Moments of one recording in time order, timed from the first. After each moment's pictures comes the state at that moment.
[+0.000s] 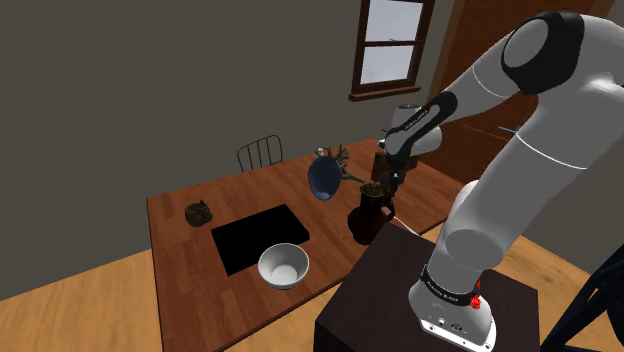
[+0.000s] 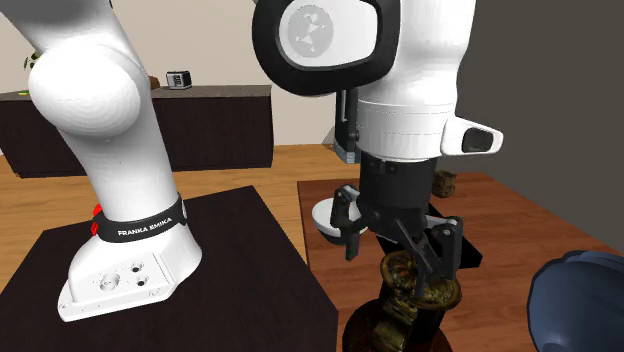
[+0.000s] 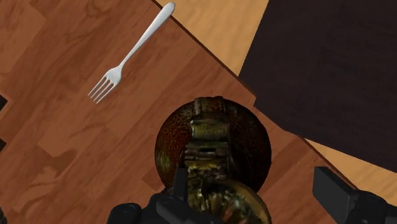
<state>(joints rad) 0.02 -0.23 -0.88 -2.69 -0.39 2.53 -0.90</state>
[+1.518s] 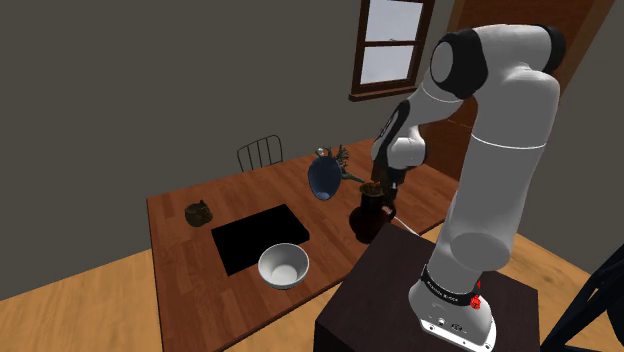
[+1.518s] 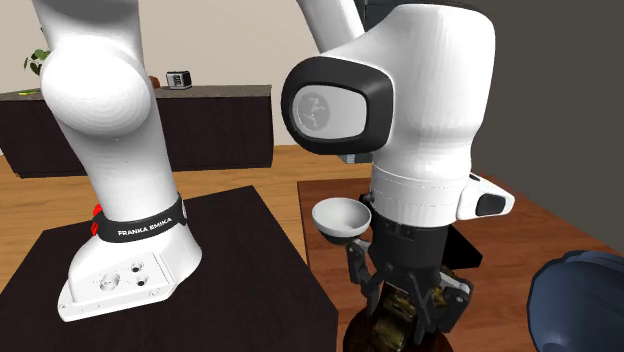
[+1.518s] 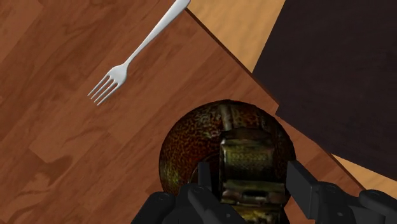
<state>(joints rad) 0.12 0.11 -0.94 -2.65 0.13 2.74 -1.34</state>
